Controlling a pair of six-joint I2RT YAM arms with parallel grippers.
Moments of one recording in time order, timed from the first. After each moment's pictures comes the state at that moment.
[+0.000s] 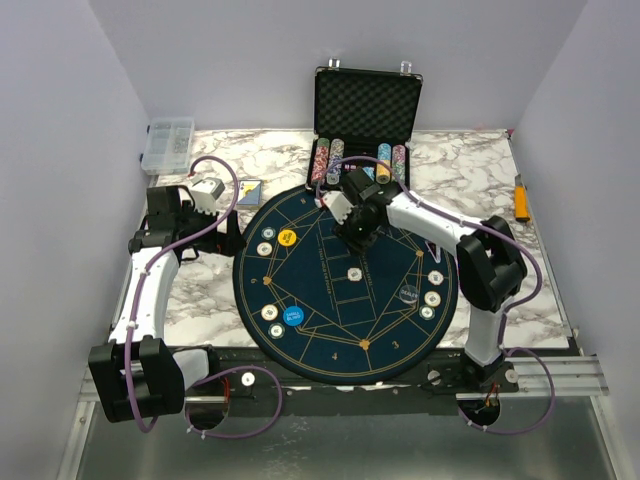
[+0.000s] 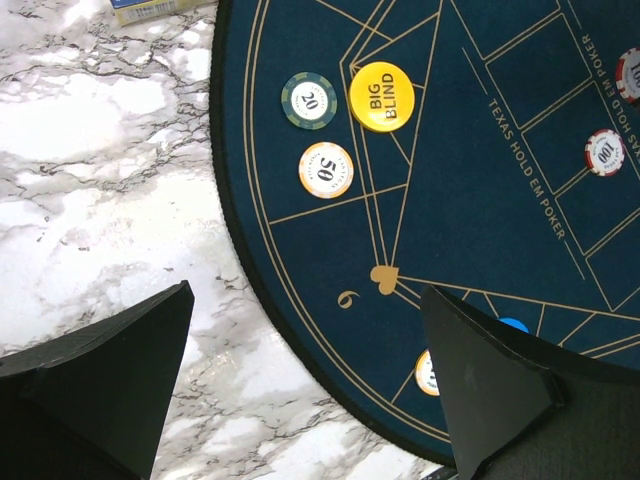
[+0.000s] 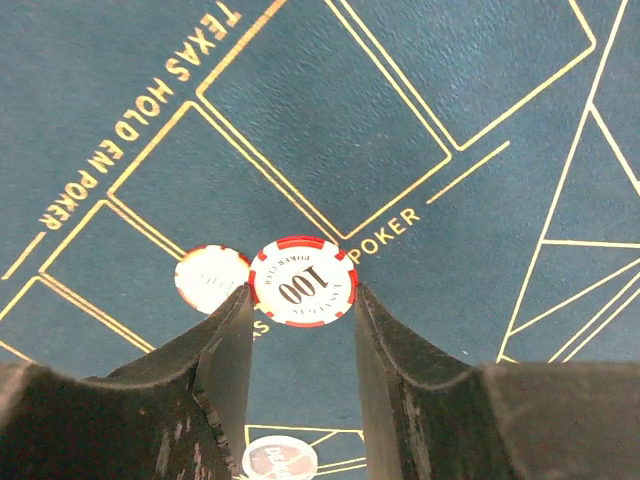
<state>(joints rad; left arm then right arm) 0.13 1.16 0.90 -0.59 0.56 0.23 0.66 1.92 1.46 -0.76 -0.13 -0.36</state>
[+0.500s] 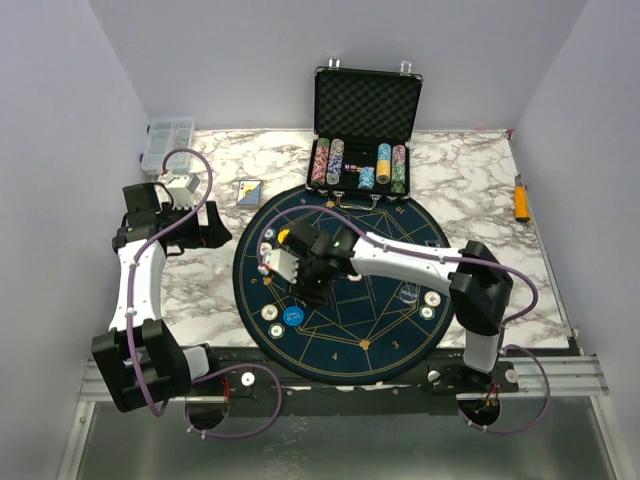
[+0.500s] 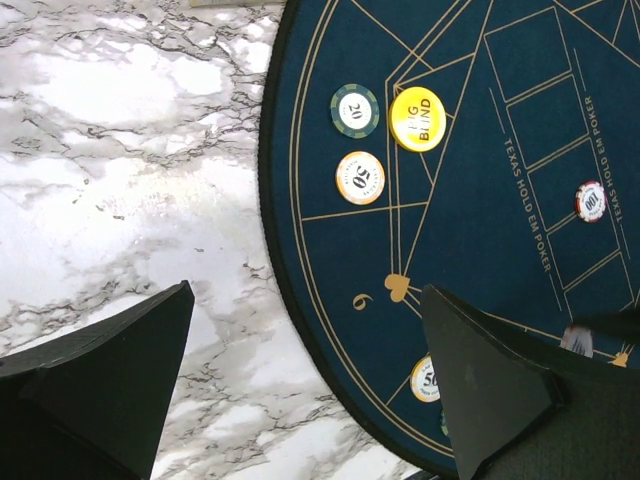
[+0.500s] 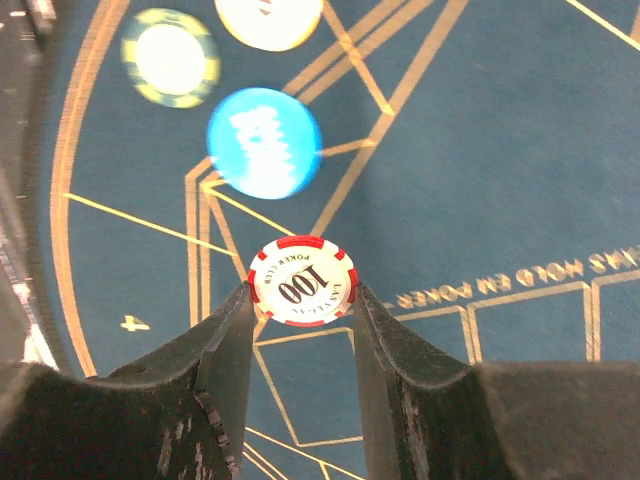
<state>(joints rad) 0.29 1.22 0.95 -0.62 0.64 0.18 1.03 1.88 1.47 -0.75 -0.23 -0.37</state>
